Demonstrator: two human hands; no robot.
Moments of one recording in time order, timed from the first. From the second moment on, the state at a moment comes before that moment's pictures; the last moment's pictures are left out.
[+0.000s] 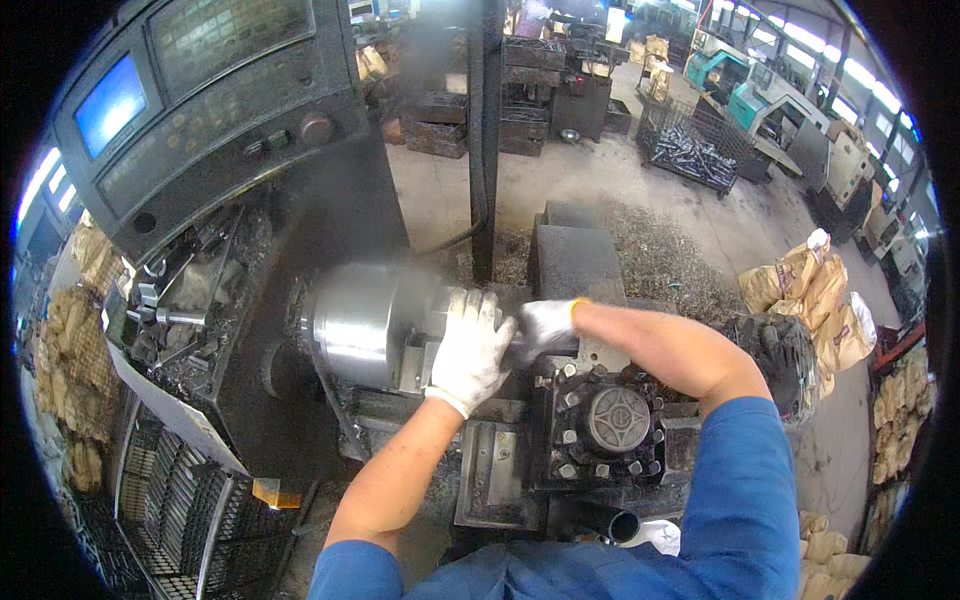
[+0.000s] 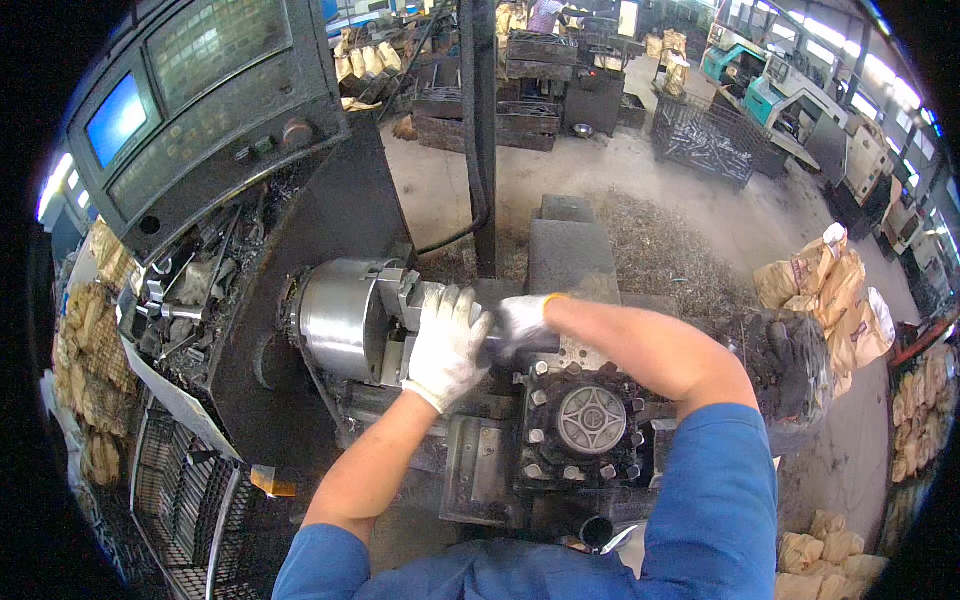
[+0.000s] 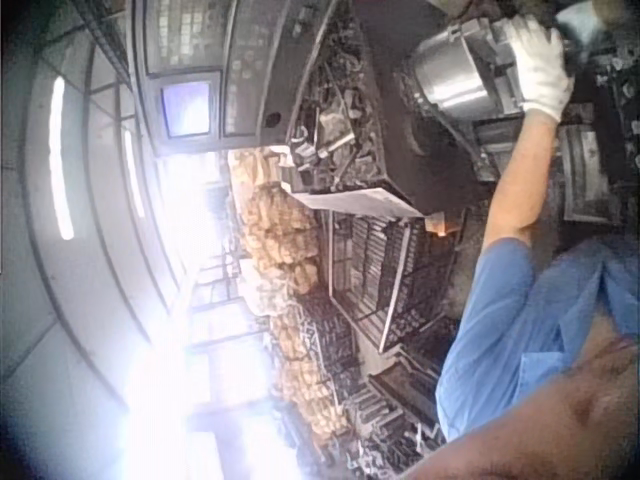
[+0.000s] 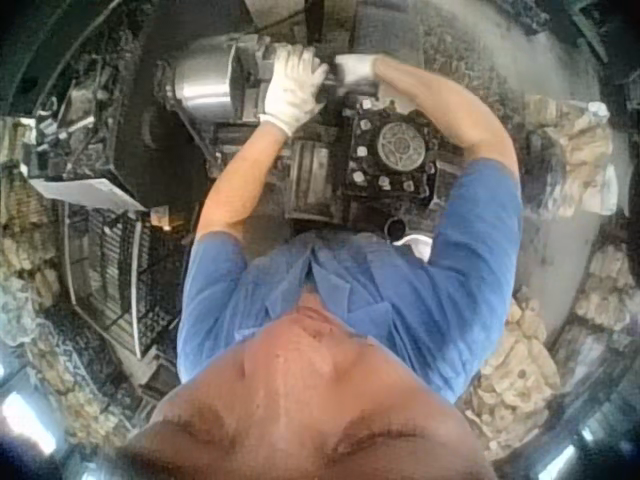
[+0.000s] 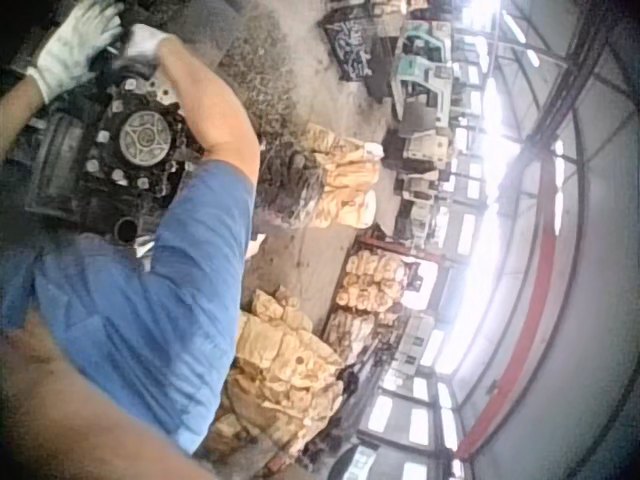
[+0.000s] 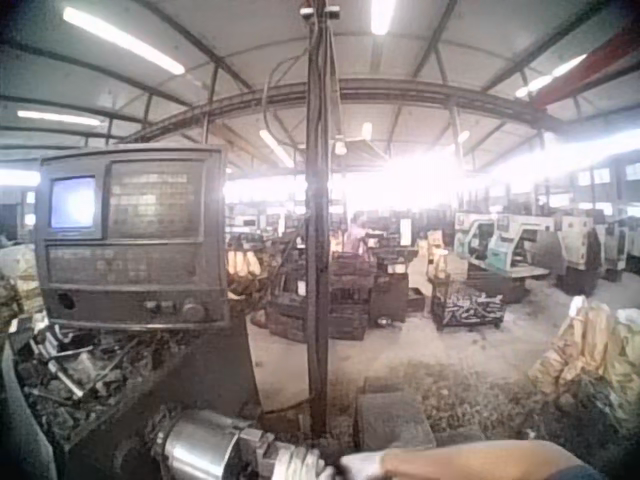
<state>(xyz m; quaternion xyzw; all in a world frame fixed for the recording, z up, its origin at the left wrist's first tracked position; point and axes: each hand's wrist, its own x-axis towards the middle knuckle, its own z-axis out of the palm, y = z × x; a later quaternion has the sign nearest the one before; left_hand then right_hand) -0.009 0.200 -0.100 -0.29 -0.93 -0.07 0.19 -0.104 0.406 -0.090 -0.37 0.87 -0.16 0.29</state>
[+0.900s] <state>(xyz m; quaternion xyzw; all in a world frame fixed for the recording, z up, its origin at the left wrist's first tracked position) 0.011 0.218 -0.089 -0.31 -0.91 0.11 0.27 0.490 0.631 -0.314 0.53 0.83 -0.15 -0.03</state>
